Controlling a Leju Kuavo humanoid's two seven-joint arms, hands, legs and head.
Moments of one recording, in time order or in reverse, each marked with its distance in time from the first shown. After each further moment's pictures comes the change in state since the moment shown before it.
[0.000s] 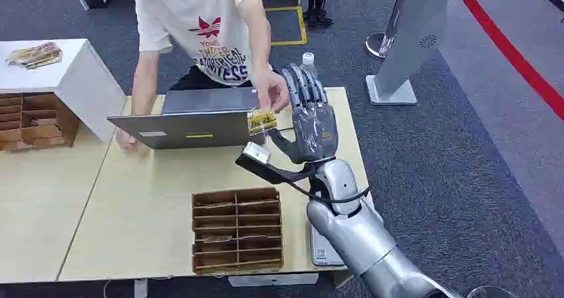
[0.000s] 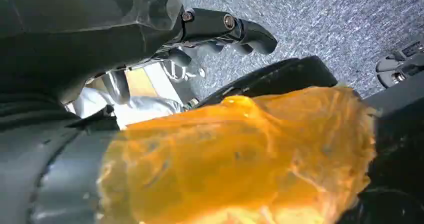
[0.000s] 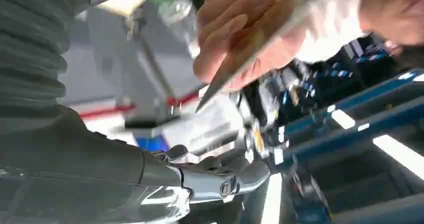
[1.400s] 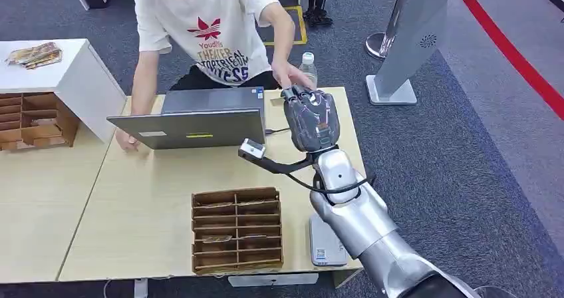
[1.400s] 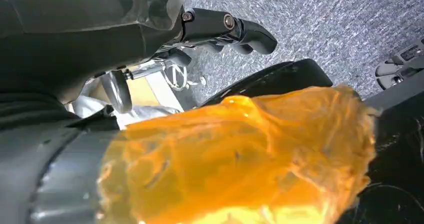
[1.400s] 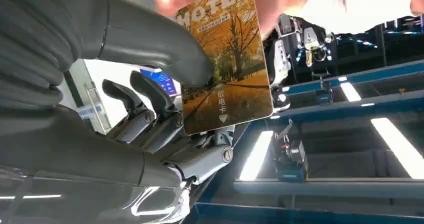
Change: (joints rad) left arm -0.005 0.000 0.000 0.000 -0.033 -0.006 -0.010; right arm -0.066 0.019 -0.057 0.148 0.268 -0.047 0.055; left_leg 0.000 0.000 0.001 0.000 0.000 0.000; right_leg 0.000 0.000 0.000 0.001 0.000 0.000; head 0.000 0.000
